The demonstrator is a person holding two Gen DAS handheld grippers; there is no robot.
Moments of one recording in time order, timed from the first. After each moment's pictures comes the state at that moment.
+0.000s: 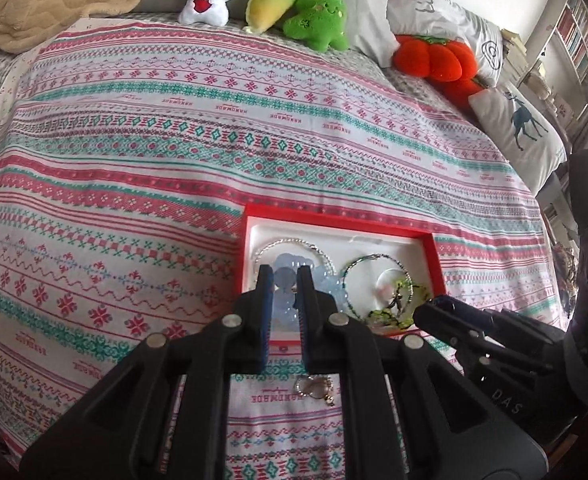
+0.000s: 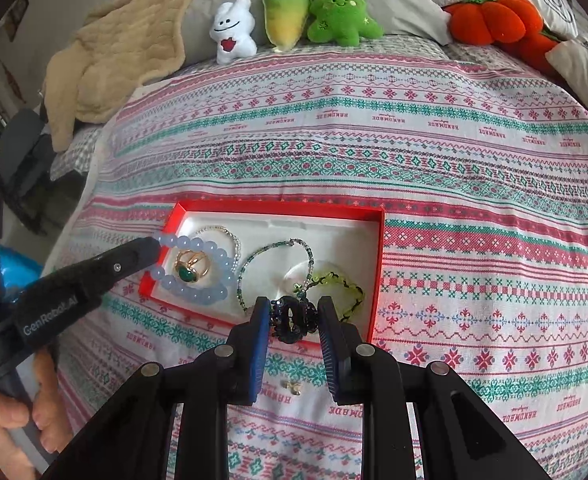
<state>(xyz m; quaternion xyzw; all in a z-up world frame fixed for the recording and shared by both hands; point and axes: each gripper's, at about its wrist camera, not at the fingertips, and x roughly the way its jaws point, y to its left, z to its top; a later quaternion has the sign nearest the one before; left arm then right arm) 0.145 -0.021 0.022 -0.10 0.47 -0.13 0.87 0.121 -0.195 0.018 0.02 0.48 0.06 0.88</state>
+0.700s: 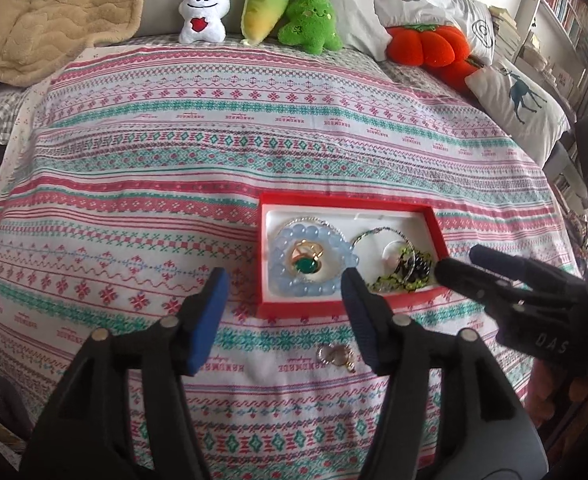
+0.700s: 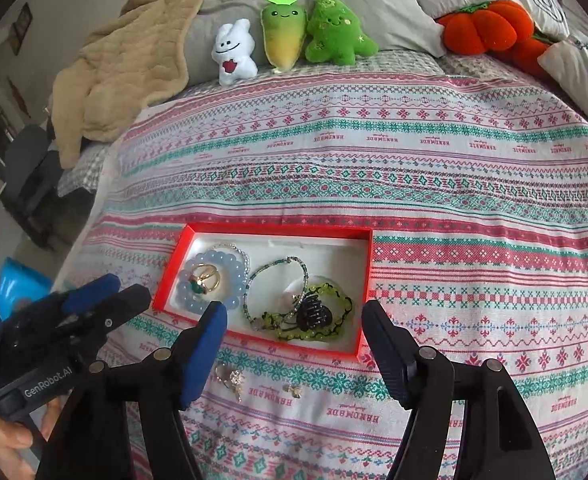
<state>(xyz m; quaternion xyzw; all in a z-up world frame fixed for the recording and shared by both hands) 0.117 -0.017 0.039 -0.03 0.46 -0.12 0.88 0.109 -0.207 0.036 0.04 0.45 0.06 0.89</state>
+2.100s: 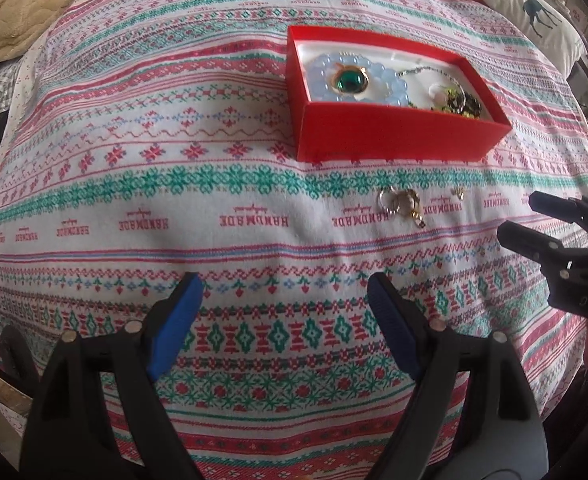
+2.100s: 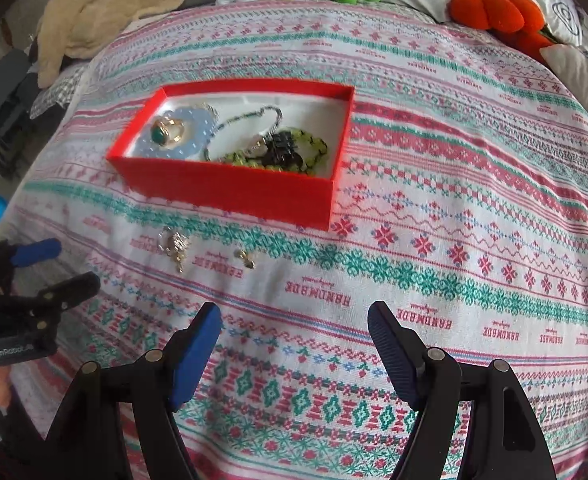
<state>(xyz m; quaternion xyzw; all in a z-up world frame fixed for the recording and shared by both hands) 0.067 -0.006 -0.029 0.04 0.56 -0.11 0.82 0.055 -0.203 -0.025 -0.06 0.53 0.02 0.84</state>
